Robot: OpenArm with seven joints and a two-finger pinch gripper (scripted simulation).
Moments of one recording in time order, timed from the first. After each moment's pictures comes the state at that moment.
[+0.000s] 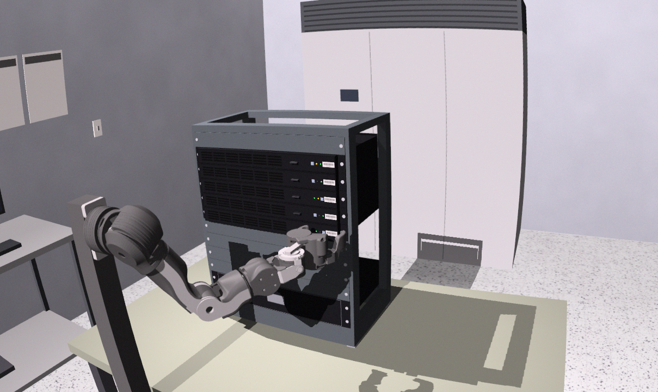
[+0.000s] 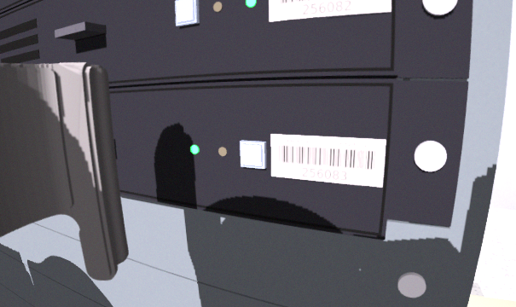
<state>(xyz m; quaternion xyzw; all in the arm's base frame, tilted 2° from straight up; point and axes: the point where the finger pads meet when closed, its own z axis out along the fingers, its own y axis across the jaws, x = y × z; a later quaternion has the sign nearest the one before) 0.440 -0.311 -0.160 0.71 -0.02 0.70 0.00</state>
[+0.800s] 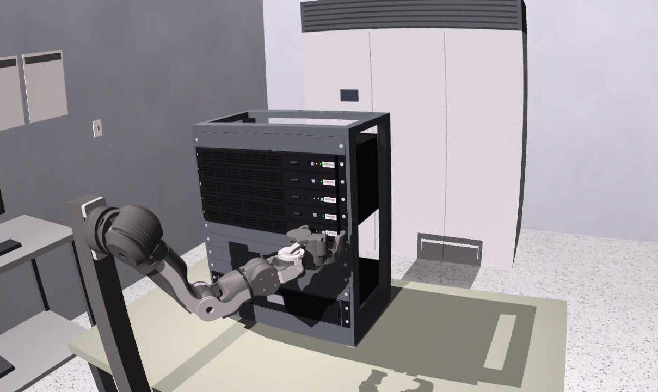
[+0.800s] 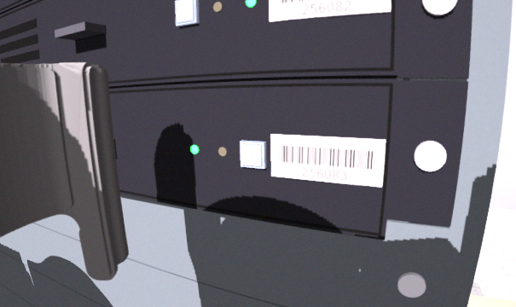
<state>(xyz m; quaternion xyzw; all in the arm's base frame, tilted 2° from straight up) 0.440 -0.311 -0.160 0.71 -0.02 0.70 0.00</state>
